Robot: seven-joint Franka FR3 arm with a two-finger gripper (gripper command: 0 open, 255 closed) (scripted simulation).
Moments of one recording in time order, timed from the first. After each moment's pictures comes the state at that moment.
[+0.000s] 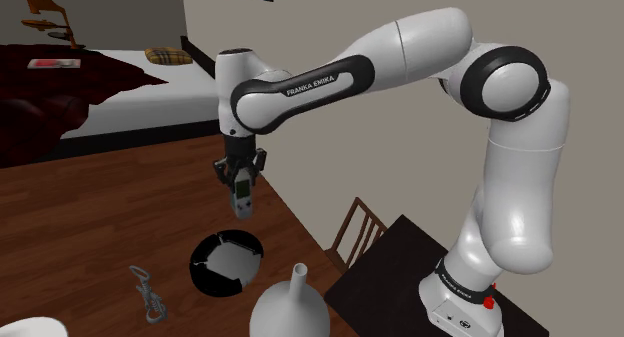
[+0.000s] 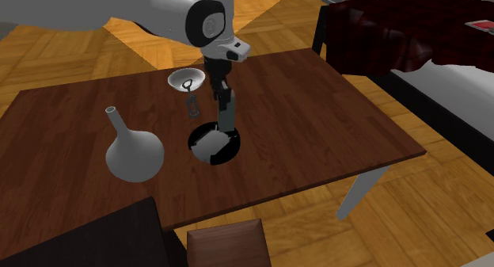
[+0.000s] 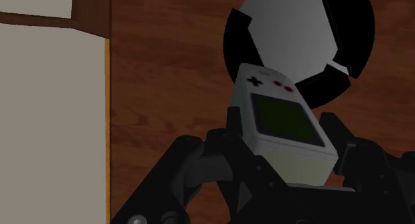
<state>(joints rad) 0.36 0.33 0.19 -1.73 -0.04 2.01 0.64</state>
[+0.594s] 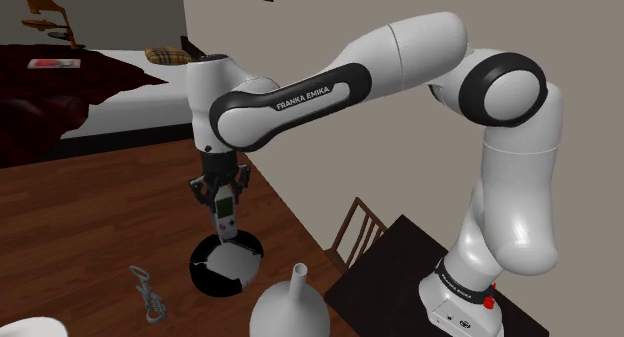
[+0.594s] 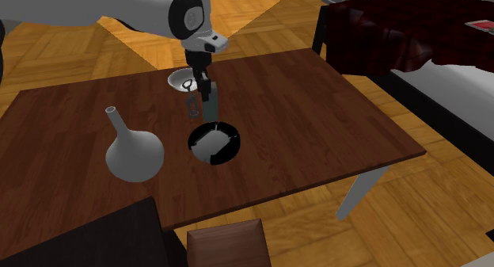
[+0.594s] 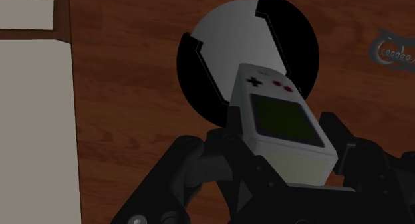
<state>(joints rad) 0.45 0.38 0.23 -1.67 -0.06 2.00 0.77</state>
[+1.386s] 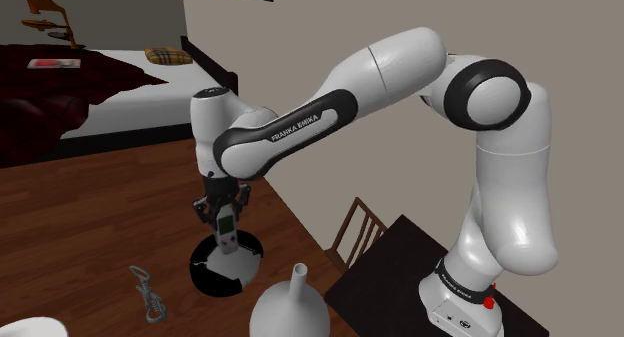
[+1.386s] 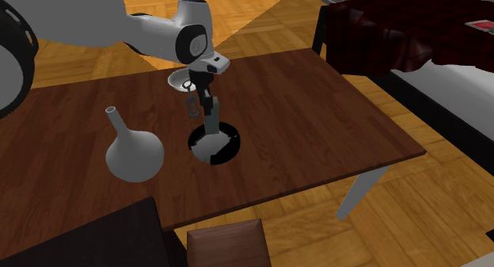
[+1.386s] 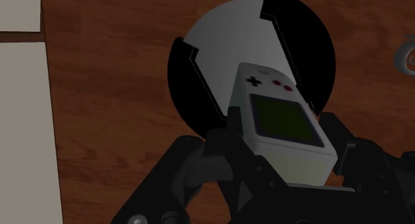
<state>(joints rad) 0.45 0.44 0.22 -1.74 -0.08 2.13 0.78</state>
